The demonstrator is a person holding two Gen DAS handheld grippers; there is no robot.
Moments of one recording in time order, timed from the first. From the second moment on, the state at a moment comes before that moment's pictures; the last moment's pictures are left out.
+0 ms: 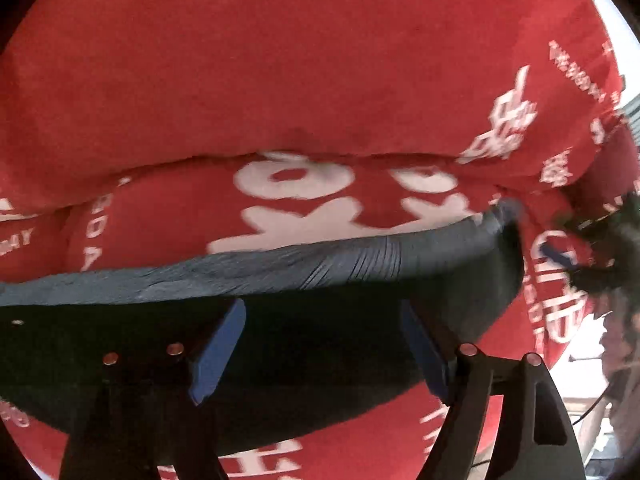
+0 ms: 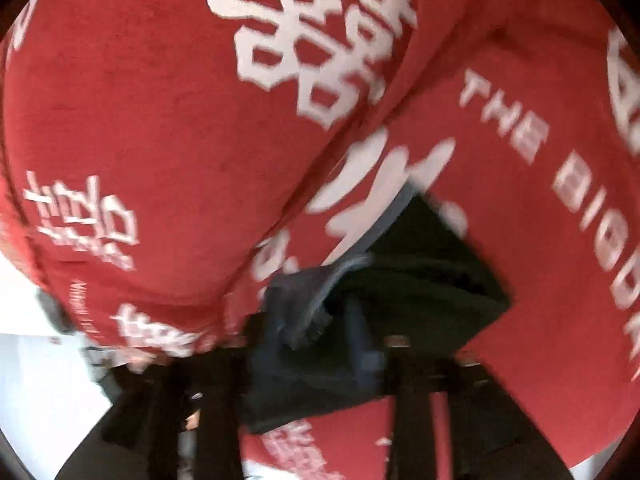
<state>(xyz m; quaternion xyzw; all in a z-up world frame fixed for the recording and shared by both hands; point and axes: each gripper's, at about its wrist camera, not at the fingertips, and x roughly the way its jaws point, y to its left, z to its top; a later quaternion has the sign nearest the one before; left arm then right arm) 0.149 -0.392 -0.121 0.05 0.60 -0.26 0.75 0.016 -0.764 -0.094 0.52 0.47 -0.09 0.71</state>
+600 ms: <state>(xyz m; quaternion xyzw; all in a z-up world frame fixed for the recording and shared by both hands) 0.126 -0.330 -0.214 0.11 0.67 -0.14 0.72 -0.044 -0.757 -0.165 0.51 0.51 -0.15 0.68</state>
